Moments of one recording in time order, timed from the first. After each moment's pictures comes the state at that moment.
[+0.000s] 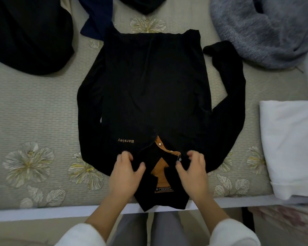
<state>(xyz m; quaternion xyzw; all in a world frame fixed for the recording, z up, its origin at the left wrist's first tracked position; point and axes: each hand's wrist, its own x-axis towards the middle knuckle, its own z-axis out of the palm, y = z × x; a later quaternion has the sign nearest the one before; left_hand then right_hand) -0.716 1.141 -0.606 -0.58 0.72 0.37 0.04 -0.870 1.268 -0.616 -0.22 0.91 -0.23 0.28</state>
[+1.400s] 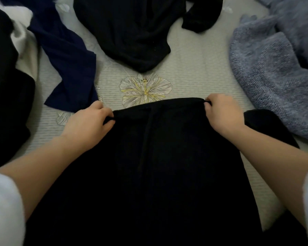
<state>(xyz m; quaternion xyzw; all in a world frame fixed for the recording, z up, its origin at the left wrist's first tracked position) -0.925 0.752 -0.666 -0.38 0.92 0.11 0.03 -1.197 0.919 -0.676 -0.39 0.92 -0.05 0.05</state>
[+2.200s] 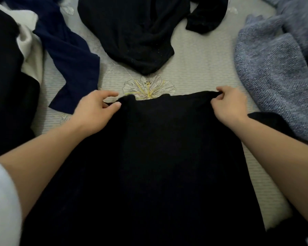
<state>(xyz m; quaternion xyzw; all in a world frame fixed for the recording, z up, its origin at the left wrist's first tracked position) -0.948 0.729 -0.655 -0.48 0.82 0.30 -0.08 -1.215 0.901 -0.674 -0.25 0.93 -0.22 0.14</state>
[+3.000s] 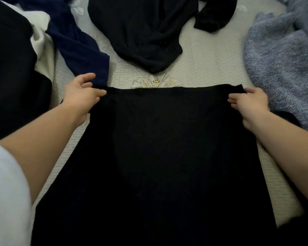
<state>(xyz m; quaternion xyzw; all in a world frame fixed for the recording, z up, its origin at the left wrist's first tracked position) -0.936 0.692 -0.651 -0.59 0.53 0.56 -0.25 -1.233 0.909 -0.684 0.00 0.82 -0.52 0.22</state>
